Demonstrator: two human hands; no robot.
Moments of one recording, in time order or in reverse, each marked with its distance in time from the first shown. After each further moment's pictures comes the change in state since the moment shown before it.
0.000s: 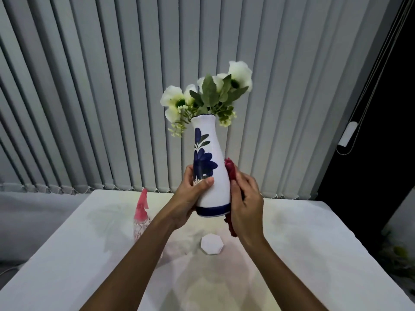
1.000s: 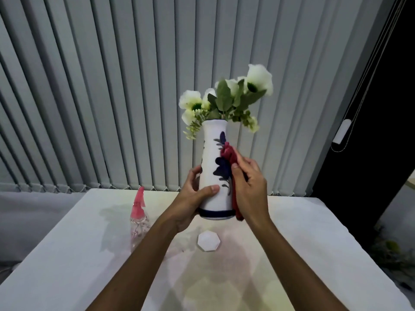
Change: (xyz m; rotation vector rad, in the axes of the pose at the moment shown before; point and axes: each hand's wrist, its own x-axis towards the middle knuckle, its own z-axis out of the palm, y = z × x) left_hand -0.004 -0.012 0.009 -0.050 -0.017 -0.062; right_hand 0.028 -0.017 -0.015 -0.030 -0.055 -0.041
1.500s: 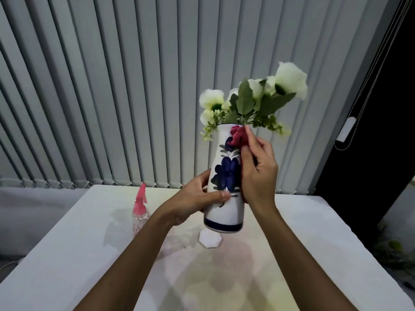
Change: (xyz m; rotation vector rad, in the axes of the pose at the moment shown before) left_hand -0.007 0.015 0.001 0.325 -0.198 -0.026; right_hand 0.018 -0.015 -0.003 0.001 0.145 -0.139
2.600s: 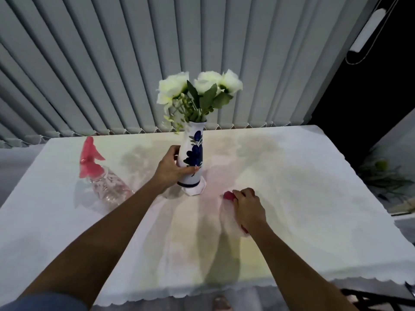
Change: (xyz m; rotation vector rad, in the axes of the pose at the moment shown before) left_hand 0.087 -0.191 -0.032 0.323 0.319 -0.269; right_hand -0.171 0.245 -0.056 -0.994 -0.900 0.660
